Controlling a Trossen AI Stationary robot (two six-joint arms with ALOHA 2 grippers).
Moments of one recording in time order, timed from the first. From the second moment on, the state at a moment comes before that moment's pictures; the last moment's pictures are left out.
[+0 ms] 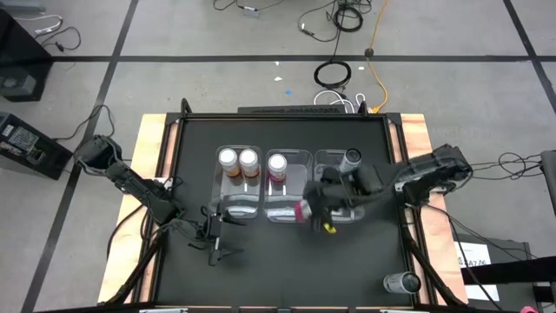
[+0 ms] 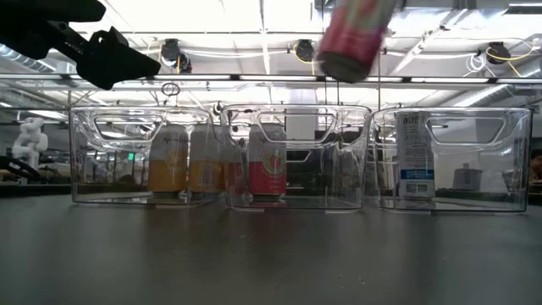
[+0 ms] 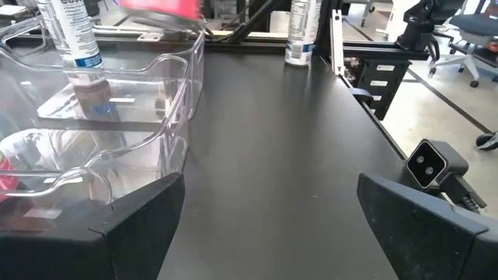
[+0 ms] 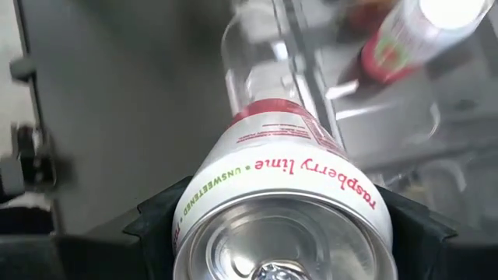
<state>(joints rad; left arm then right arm) -0.70 1.32 0.42 0.57 -0.55 -0.26 0.30 1.63 1.66 -1.15 0.16 0.56</state>
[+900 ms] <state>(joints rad) -0.70 1.32 0.42 0.57 -0.55 -0.27 -0.11 2.05 1.83 -1.24 -0.02 0.06</state>
